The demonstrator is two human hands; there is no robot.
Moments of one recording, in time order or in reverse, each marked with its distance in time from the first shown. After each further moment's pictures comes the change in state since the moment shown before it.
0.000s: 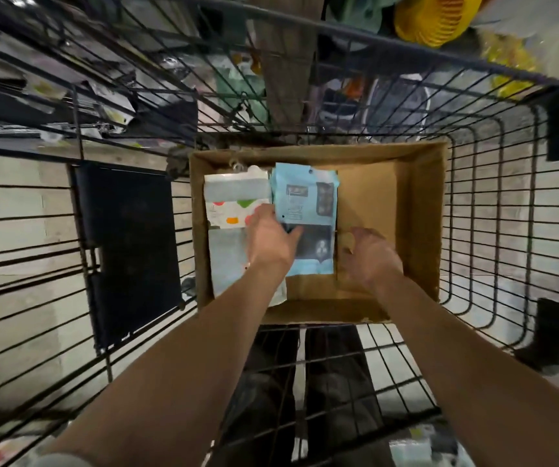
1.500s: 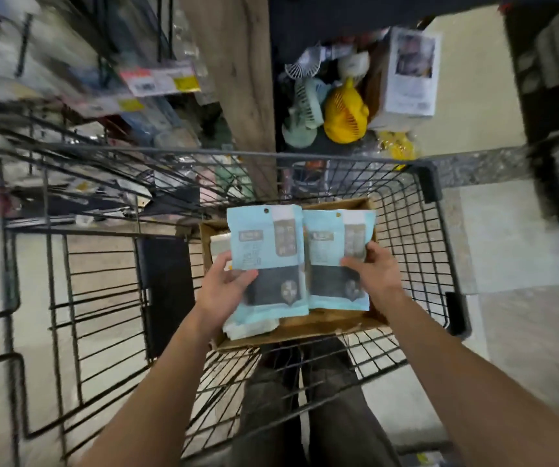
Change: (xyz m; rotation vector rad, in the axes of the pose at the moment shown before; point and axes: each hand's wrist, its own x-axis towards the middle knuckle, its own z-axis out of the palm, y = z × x) left_hand -0.102 0.014 -0.156 -0.549 -0.262 0.062; right_hand -0.072 0.036 -0.078 1.132 0.213 0.173
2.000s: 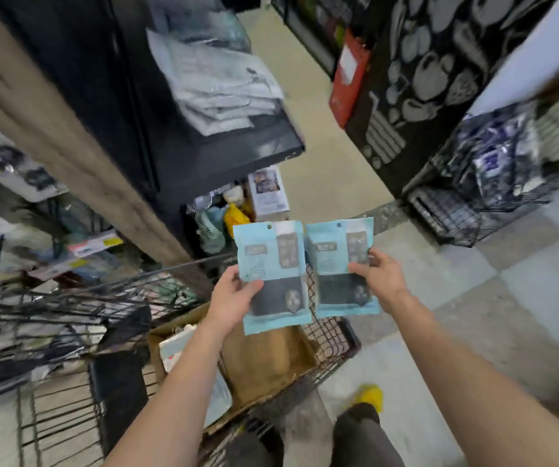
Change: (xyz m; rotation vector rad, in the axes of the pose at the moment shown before) left_hand -0.095 0.168 0.159 0.129 -0.206 0.349; right_hand -0.101 -0.078 -0.245 0.339 0.267 -0.152
